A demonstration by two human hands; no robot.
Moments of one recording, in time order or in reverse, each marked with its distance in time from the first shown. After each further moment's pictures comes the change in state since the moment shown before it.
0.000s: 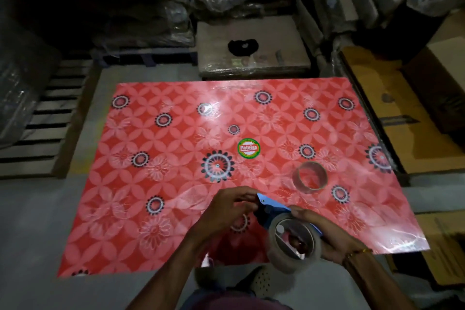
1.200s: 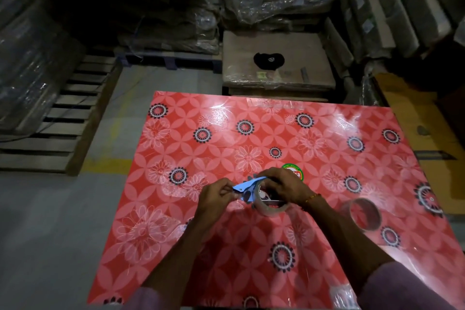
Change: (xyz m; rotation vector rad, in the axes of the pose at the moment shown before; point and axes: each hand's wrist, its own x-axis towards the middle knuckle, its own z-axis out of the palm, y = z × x) left_hand 0.026 -0.075 -0.135 -0.010 0.339 -0.204; right_hand 0.197 -0.091 0.127 -1.616 0.222 -0.495
